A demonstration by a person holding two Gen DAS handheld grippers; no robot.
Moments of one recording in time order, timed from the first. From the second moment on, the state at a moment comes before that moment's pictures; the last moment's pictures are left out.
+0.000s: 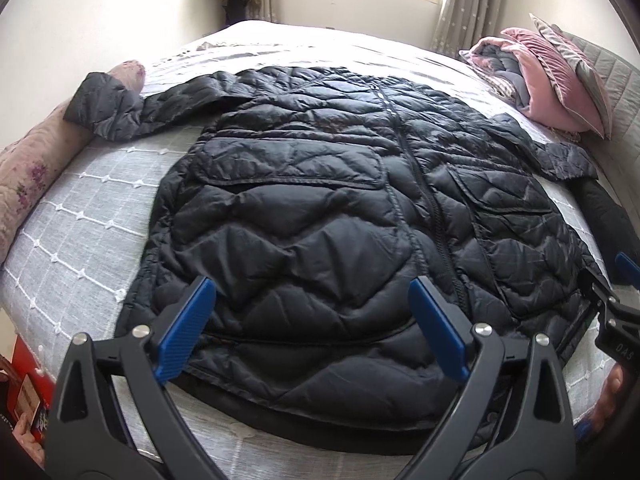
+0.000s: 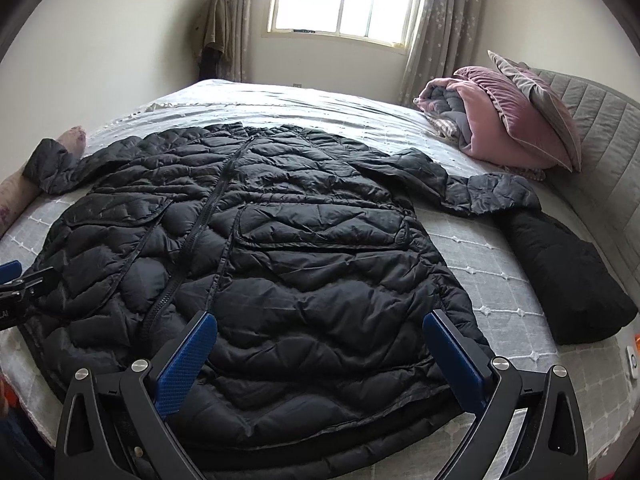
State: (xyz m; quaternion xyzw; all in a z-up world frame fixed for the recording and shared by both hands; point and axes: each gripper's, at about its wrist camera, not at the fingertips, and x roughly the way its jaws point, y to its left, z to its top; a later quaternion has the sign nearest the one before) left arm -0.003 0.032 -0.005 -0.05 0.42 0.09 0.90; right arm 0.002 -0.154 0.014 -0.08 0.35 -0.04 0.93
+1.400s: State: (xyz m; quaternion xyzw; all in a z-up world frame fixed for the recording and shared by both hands) left arm -0.011 0.134 -0.044 -0.14 0.48 0.11 0.86; right arm 0.116 -0.368 -0.040 0.17 0.45 -0.11 0.87
